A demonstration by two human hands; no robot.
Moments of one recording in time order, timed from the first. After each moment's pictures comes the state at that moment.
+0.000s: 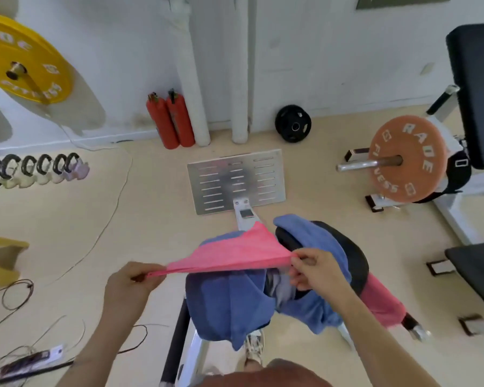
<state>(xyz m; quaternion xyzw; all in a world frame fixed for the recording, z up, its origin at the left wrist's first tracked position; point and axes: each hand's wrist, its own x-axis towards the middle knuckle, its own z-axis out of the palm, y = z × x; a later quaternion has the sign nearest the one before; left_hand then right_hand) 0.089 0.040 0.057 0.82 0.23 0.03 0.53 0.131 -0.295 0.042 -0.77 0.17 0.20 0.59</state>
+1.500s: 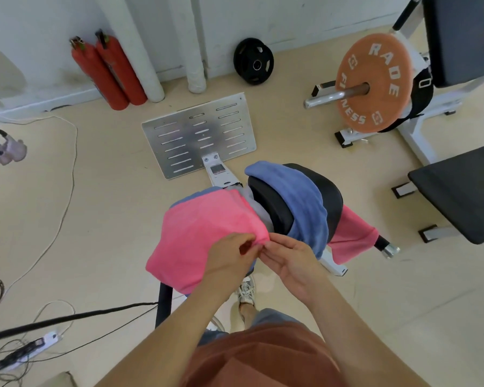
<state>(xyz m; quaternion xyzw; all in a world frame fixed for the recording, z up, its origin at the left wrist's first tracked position) 0.091 -0.132 -0.013 0.91 -0.07 -0.18 0.36 0.060 -0.275 -0.008 -0.41 0.36 0.17 0.82</state>
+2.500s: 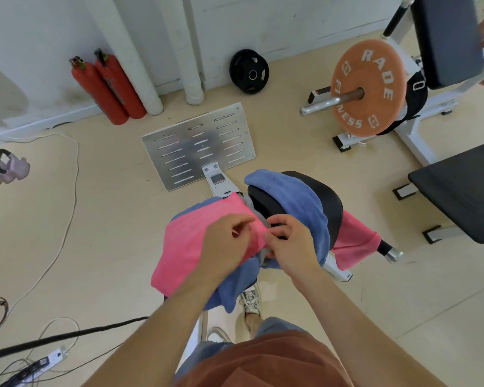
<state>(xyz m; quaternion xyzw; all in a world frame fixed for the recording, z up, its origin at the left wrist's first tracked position) 0.134 -0.134 0.022 0.89 -0.07 -0.14 0.44 0.096 -0.267 0.027 -0.70 0.32 0.09 0.63</state>
